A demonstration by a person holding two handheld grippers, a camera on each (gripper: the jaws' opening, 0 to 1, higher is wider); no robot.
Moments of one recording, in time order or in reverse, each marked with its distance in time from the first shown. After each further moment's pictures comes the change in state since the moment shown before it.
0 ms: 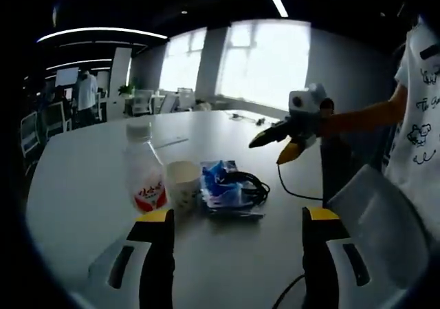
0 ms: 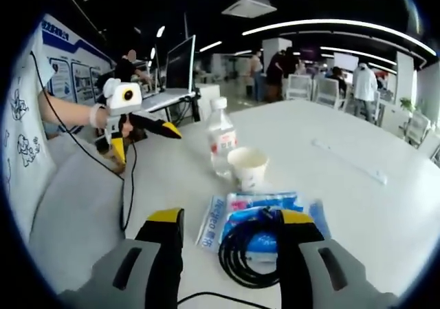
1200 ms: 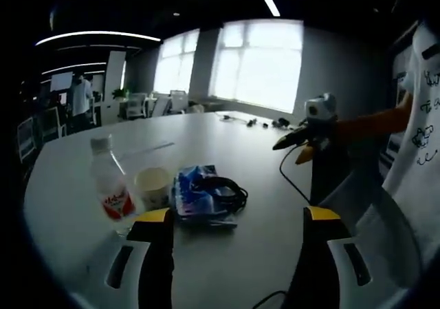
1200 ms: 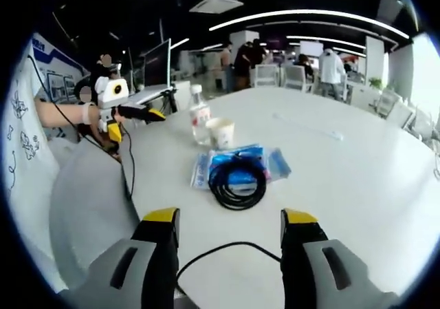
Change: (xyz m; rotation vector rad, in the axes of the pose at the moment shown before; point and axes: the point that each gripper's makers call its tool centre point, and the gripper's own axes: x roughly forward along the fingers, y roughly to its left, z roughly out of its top) left arm 0.022 -0.049 0.007 0.024 -0.004 -0.025; right arm -0.116 -0.002 -0.068 0.121 0.040 -0.174
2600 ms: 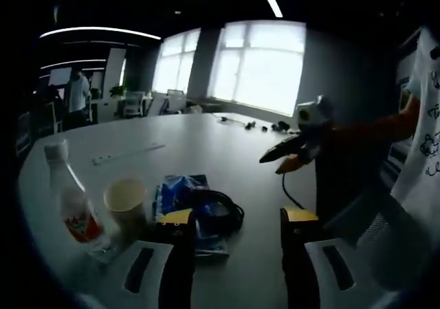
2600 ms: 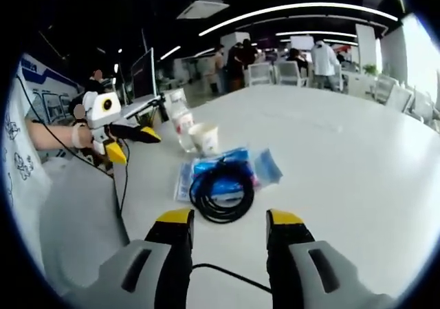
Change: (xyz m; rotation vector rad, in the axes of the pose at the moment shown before) left arm 0.074 -0.002 0.010 -0.026 -0.005 -0.005; right arm 0.042 -0.039 0.012 0.092 -0.019 0.023
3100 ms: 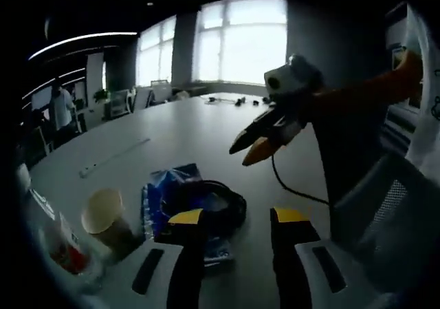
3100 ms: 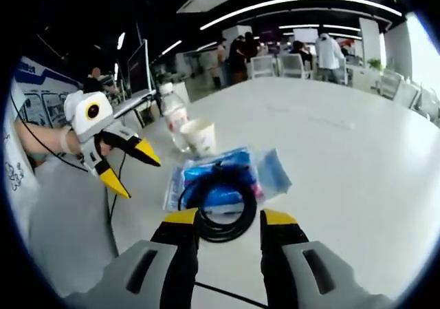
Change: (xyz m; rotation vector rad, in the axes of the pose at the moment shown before) left arm 0.044 -0.006 -0.025 0.187 0.154 -0.052; right arm 0.055 -0.005 0.005 -0.017 0.050 0.019
